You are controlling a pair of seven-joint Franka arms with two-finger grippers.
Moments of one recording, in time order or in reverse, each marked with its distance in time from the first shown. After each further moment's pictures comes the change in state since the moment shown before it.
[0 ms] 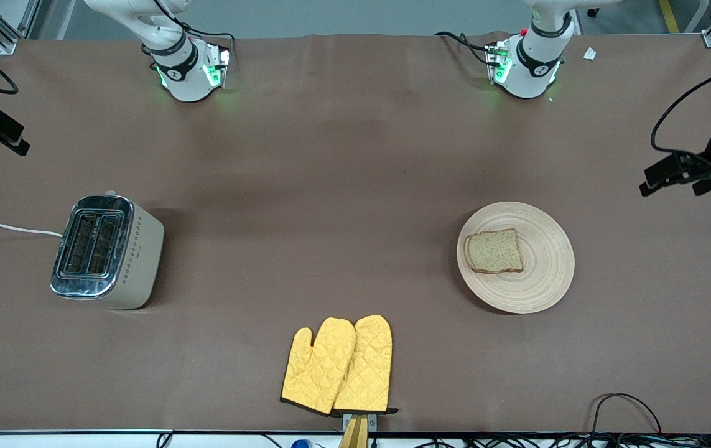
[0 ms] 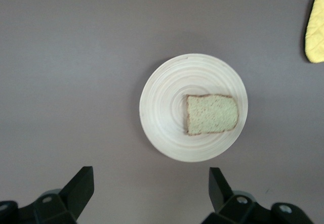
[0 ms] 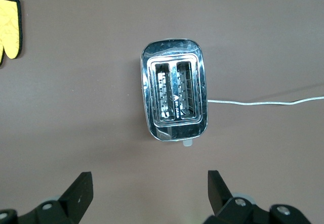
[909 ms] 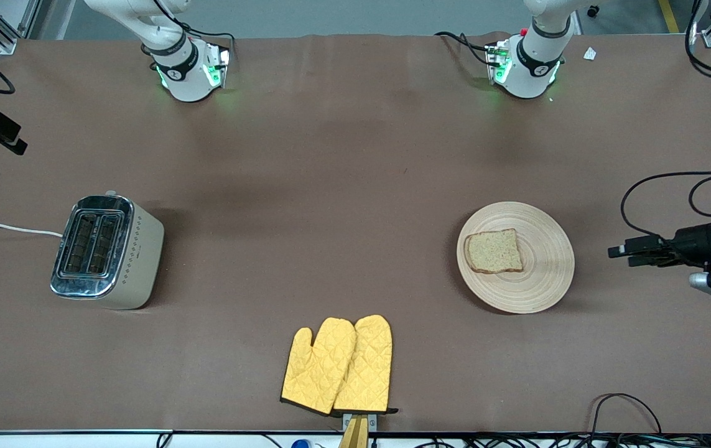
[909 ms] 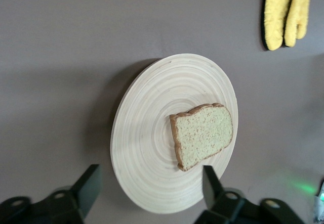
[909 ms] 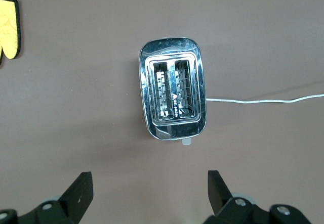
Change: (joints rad) left arm 0.242 0.448 0.002 -0.016 -0.497 0.127 0.648; right arm -0.007 0.000 -0.001 0.001 0.003 -0.005 0.000
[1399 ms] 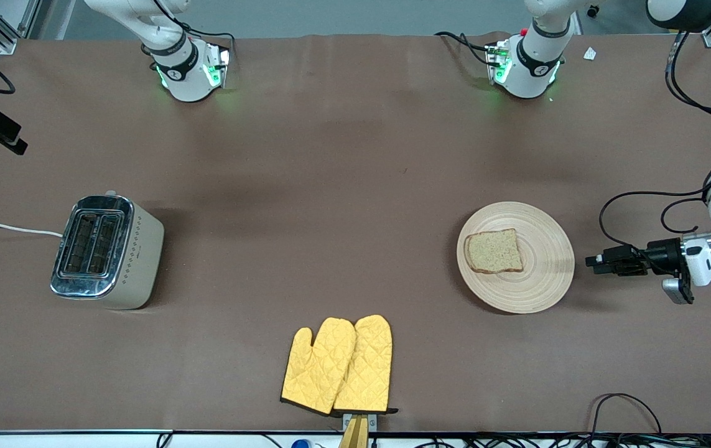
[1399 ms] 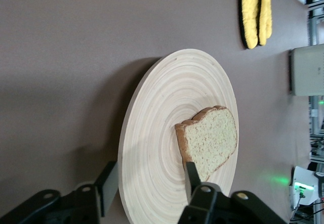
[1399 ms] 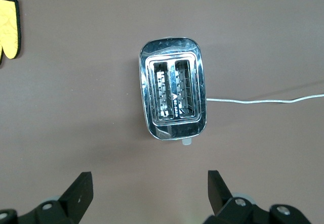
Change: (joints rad) left arm 0.049 0.170 0.000 0.004 -0.195 0.003 0.258; right arm 0.000 0.000 0.000 0.000 0.000 0.000 -0.001
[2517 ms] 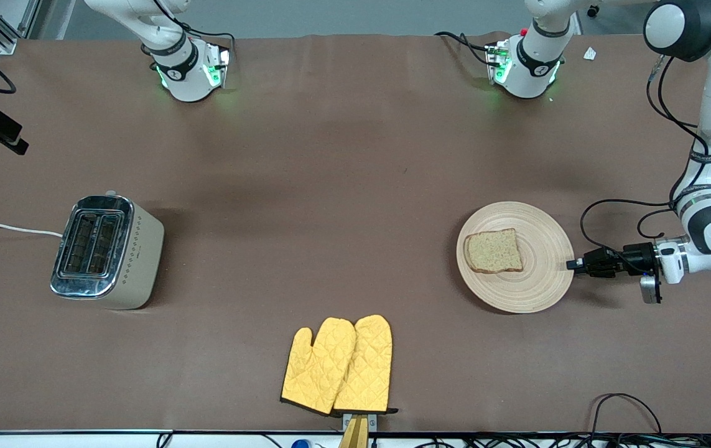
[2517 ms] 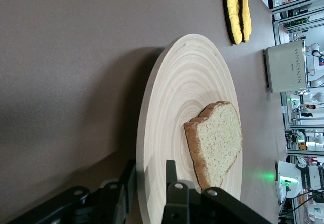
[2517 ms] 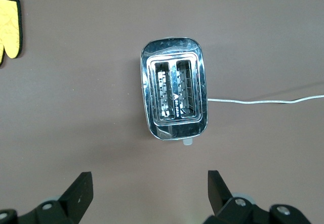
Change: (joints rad) left arm 0.017 0.114 -0.004 0.001 -0.097 -0.023 0.158; right arm 0.000 0.000 0.002 0.000 0.003 0.000 -0.001
